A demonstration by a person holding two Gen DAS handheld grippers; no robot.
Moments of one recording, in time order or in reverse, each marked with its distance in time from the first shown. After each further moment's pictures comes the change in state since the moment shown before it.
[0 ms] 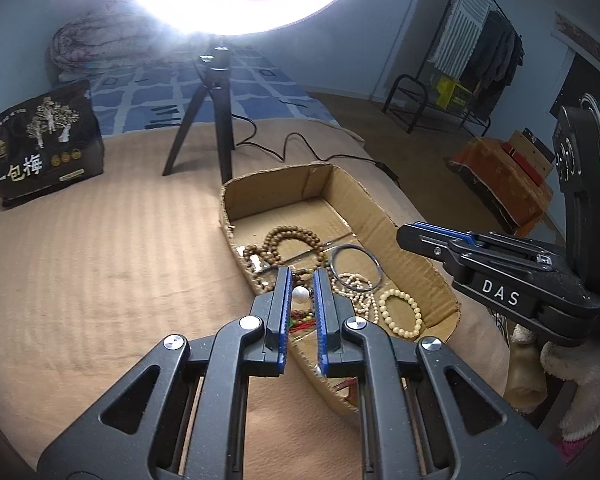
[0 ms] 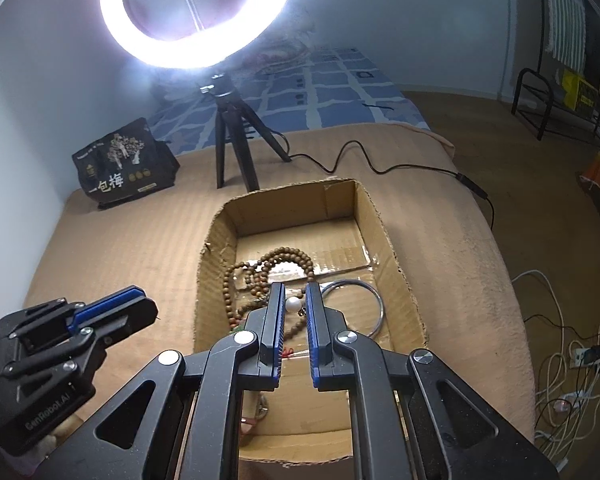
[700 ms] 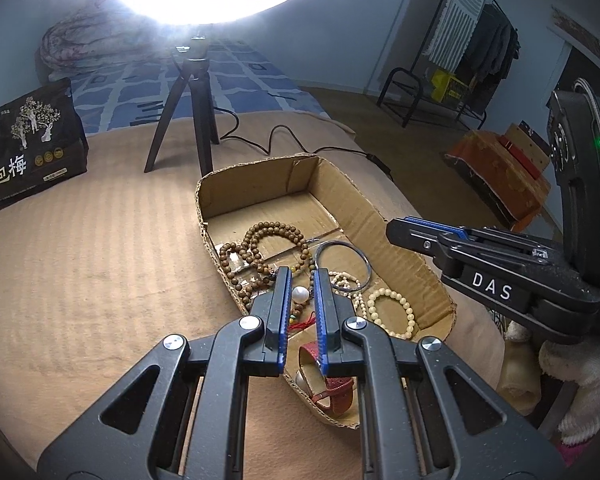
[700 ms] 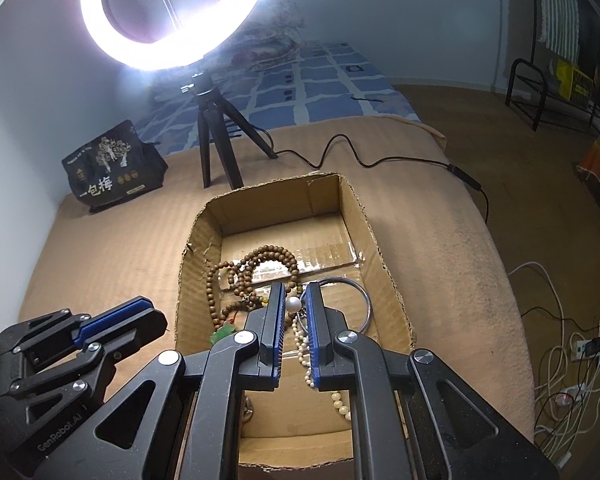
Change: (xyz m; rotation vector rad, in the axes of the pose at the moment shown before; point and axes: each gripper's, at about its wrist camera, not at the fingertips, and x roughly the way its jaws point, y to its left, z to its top) left arm 0.015 -0.016 -0.001 0.017 0.016 -0.012; right arm 0.005 -0.013 0.001 0.024 0.009 -0.011
